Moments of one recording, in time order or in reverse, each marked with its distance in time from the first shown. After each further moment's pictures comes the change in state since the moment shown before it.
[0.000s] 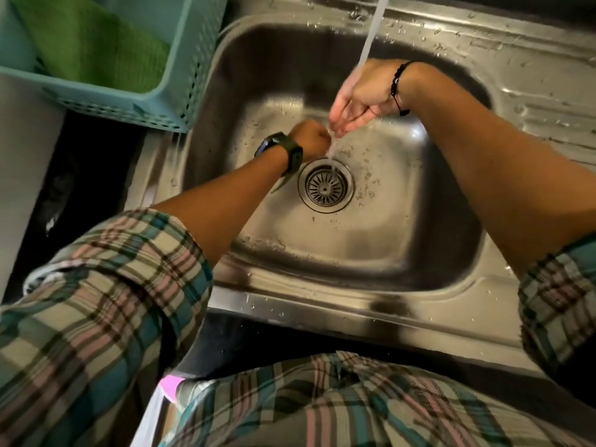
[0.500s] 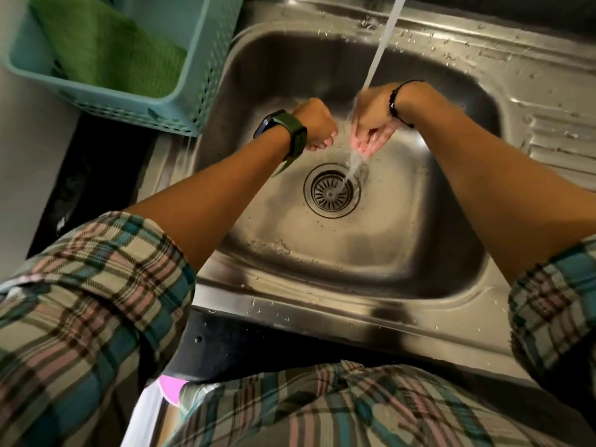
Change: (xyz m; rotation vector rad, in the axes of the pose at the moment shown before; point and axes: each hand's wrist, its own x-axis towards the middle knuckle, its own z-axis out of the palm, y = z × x) left_hand -0.002 0.020 -0.029 -0.131 -0.002 -0.089; right_hand 0.010 0.005 0.008 -0.207 0.005 0.136
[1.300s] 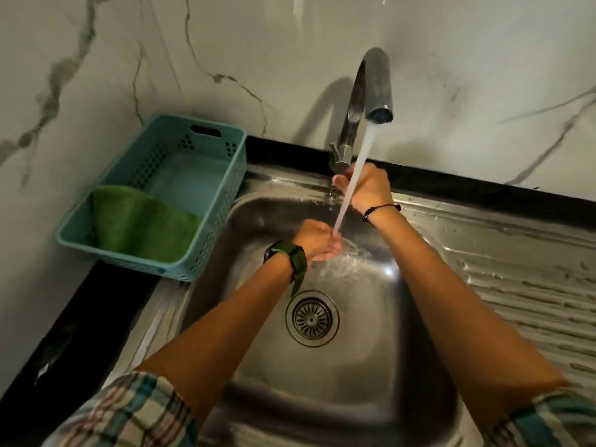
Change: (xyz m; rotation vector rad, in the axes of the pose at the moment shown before) left_hand -0.019 0.067 -0.010 -0.564 -0.054 -0.009; right_hand -0.028 -0.030 -0.066 0.162 0.954 -0.439
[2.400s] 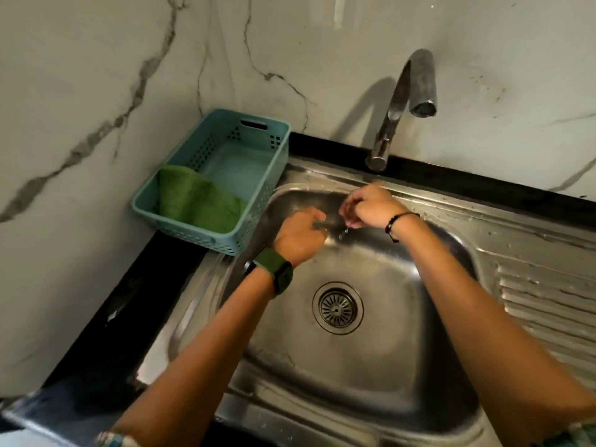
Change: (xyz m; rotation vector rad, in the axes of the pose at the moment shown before) left_hand -0.082 -0.011 -0.053 0.529 0.334 0.271; right_hand -0.044 -0.027 0.016 0.086 -0.463 0.093
